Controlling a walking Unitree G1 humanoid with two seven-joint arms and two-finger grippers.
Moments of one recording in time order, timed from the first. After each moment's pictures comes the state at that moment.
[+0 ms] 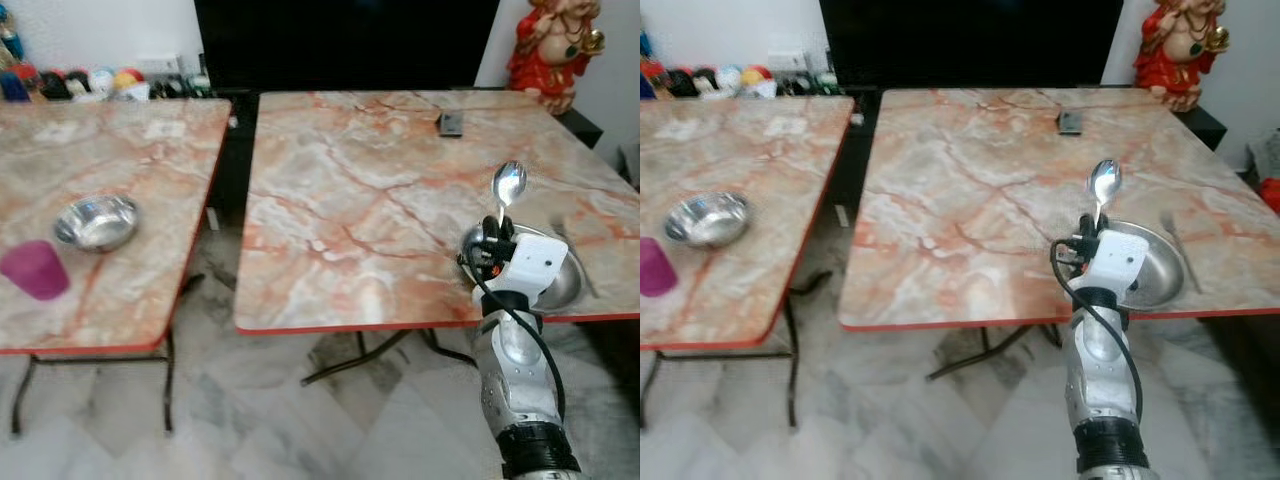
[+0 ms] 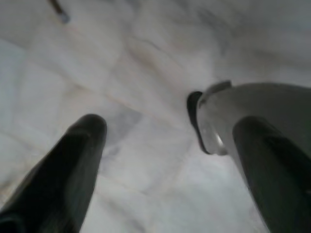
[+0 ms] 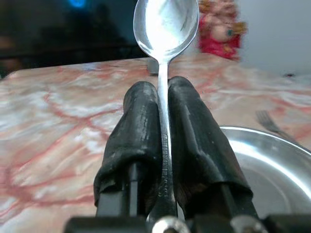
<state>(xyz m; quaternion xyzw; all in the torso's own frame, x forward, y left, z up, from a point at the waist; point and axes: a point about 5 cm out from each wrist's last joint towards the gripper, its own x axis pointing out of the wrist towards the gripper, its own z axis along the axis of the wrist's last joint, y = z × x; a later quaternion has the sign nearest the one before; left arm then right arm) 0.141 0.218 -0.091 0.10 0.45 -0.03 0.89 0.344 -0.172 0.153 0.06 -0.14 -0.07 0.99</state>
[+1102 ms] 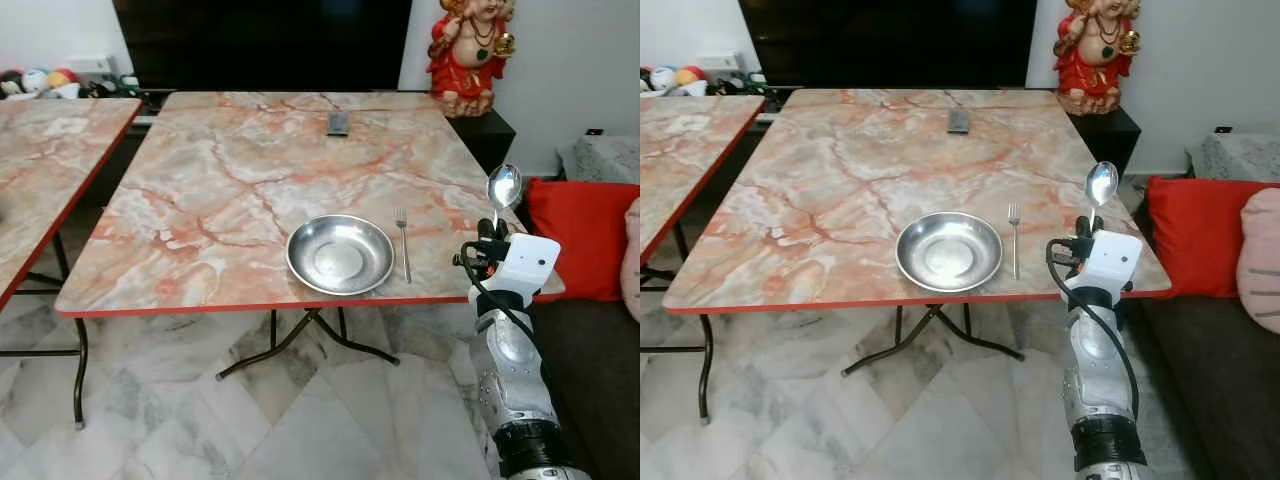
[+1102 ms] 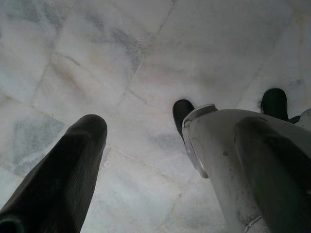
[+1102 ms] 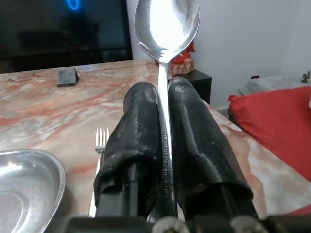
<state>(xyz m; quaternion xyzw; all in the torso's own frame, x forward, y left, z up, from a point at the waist) 0.149 0.207 -0.091 0.09 0.44 -0.03 0.89 0.346 -0.187 0.152 0.05 -0.13 -0.09 0.99</state>
